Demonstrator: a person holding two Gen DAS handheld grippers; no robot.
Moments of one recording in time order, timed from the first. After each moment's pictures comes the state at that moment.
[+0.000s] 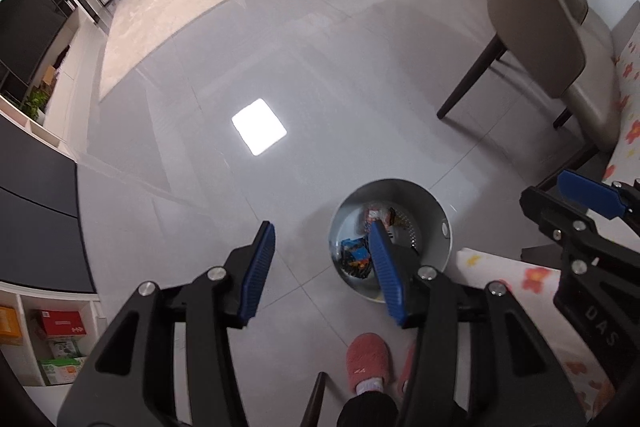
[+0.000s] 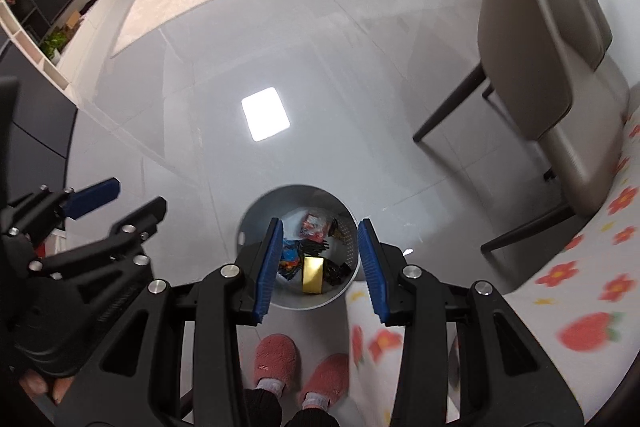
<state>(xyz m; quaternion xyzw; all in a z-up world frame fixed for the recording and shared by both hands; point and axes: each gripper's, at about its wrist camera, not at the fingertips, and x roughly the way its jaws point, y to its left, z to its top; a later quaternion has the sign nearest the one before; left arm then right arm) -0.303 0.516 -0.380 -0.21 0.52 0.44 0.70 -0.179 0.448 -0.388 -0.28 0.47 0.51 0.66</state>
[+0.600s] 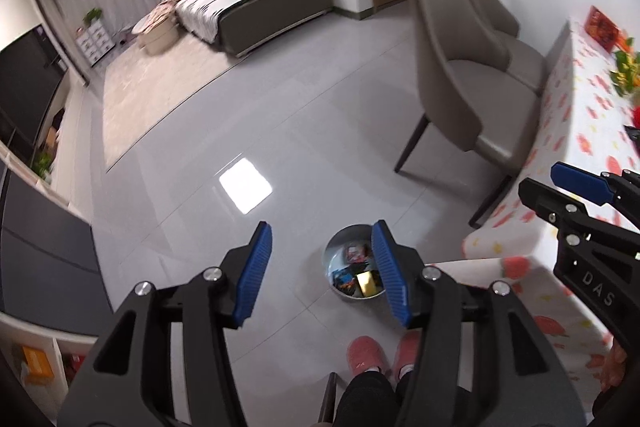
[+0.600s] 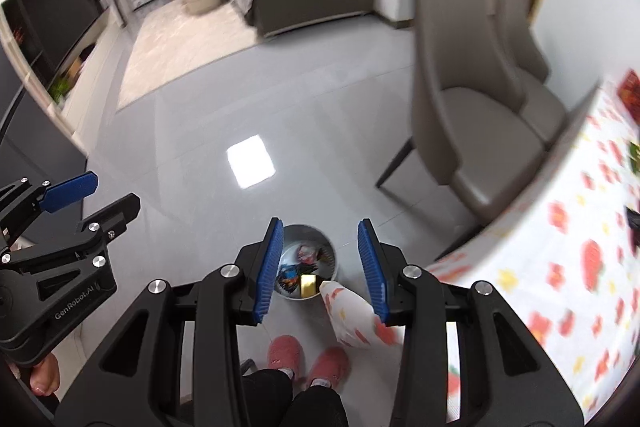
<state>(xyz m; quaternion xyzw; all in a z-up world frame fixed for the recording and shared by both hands) -0.313 0.427 -0.137 -0.14 0.47 0.40 0.77 -0.180 0.342 -0.154 -0.22 0.42 0.47 0.75</state>
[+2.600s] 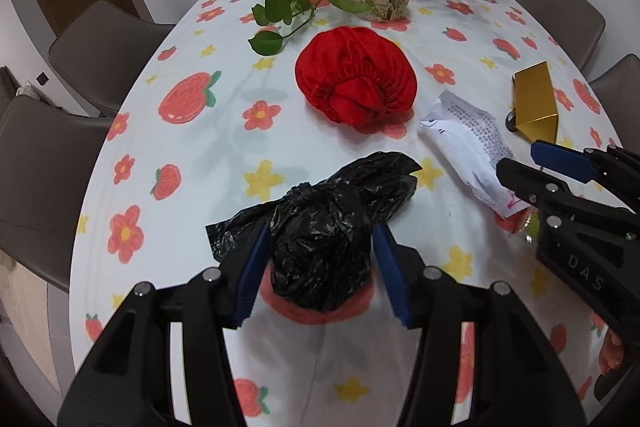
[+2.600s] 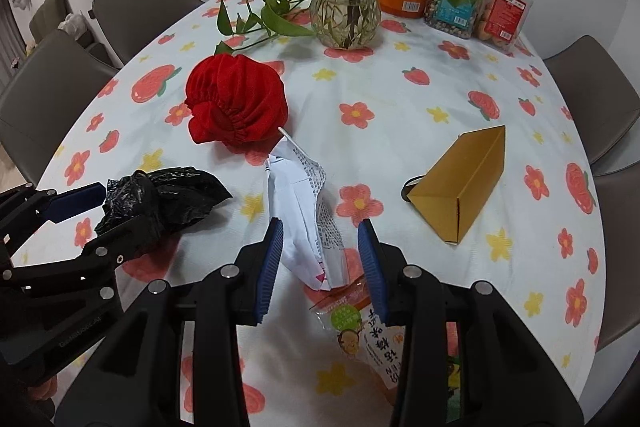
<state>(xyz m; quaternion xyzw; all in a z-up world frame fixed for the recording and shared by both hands) 0.334 0.050 -0.241 0.03 0.52 0.05 0.85 0.372 -0.090 -0.238 -0.08 0.49 0.17 0.85</state>
